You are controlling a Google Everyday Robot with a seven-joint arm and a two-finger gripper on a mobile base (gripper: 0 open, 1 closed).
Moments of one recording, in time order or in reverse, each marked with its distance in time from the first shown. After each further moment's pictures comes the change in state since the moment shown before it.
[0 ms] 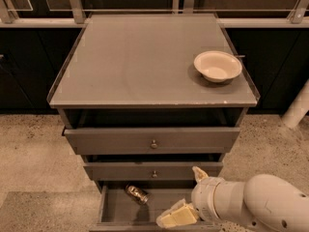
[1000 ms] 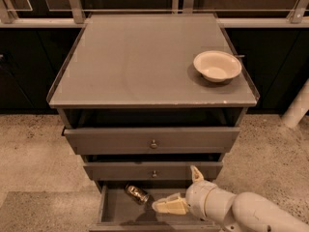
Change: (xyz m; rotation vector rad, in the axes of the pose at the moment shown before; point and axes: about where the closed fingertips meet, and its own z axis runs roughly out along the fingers) arm 0.022 -0.043 0.065 0.096 -0.204 0.094
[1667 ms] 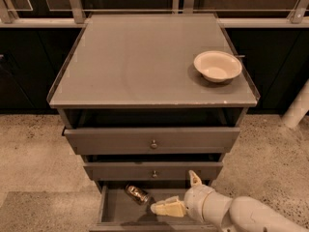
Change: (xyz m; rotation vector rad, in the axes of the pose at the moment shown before) arm 0.020 -0.003 0.018 -0.005 -0.018 0.062
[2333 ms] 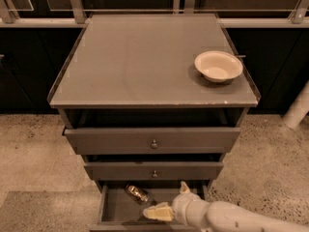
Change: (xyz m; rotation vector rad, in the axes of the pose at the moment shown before) arm 0.065 -0.007 0.062 0.040 0.084 0.068
